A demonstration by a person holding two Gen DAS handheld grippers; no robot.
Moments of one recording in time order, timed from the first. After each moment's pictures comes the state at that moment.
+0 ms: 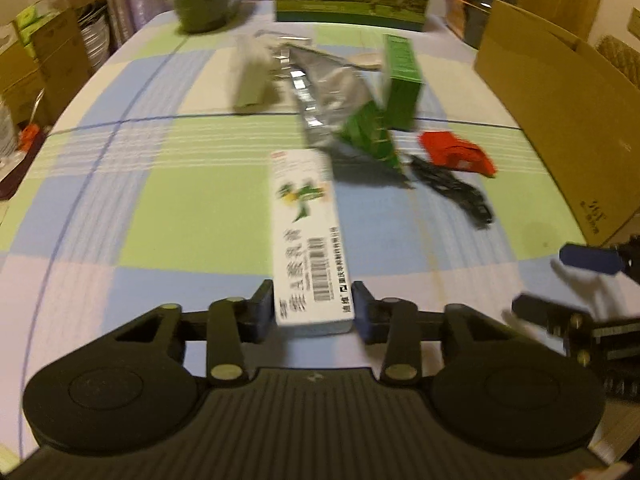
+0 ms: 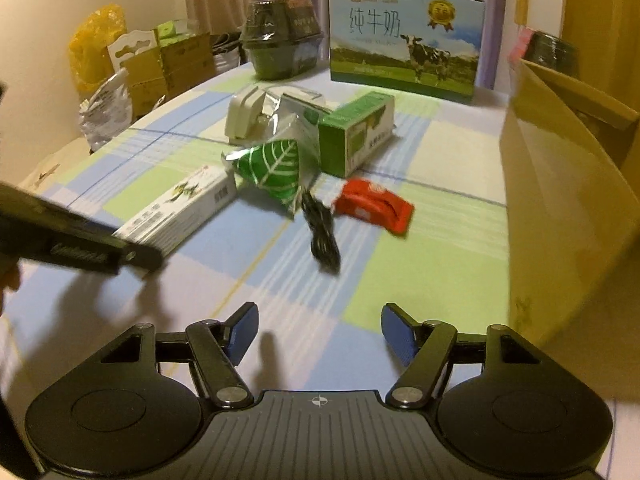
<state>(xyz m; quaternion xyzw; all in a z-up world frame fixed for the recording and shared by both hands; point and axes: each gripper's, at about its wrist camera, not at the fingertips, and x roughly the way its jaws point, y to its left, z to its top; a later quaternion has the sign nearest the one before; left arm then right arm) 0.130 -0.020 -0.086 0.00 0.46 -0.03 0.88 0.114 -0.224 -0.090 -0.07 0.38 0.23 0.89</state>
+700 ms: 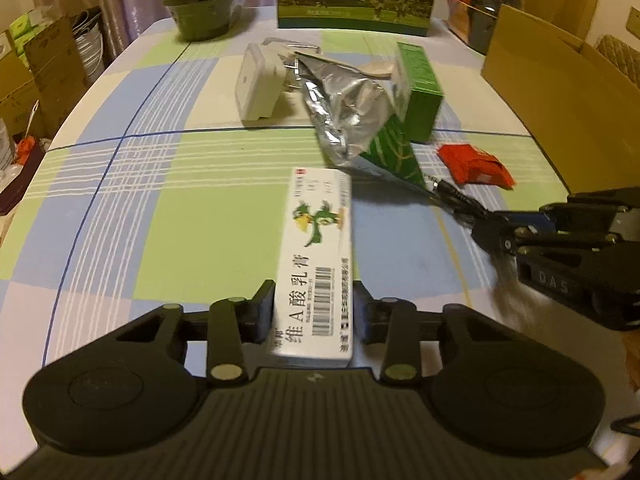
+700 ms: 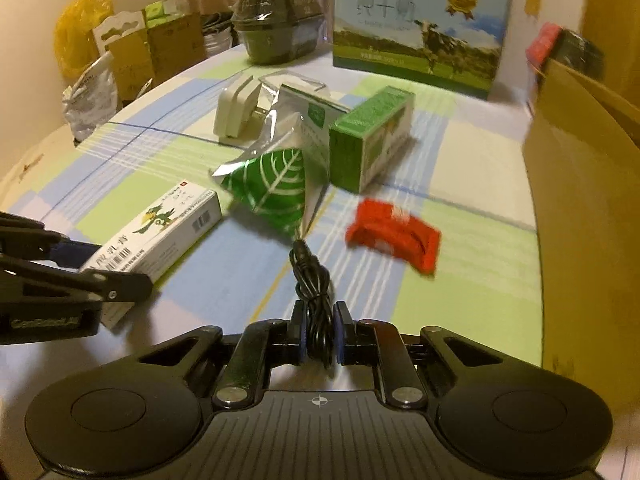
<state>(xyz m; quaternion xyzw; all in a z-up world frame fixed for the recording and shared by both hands) 0.146 -0.009 -0.085 0.01 0.46 -0.05 0.89 0.134 -0.202 -0.090 -0.07 0.42 0.21 0.88</state>
